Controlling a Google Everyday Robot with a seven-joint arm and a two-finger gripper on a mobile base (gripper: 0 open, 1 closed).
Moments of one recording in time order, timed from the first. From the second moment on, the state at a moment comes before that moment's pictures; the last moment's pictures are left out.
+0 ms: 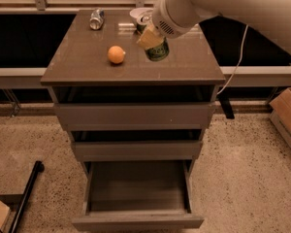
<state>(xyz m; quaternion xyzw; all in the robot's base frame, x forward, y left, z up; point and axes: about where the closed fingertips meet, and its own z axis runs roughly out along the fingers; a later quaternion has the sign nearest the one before) 0.650 -0.028 0.991 -0.49 0.75 -0.04 0.44</state>
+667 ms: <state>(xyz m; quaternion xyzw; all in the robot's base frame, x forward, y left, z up) 0.603 0.000 0.920 -0.50 0.76 0.01 0.42</state>
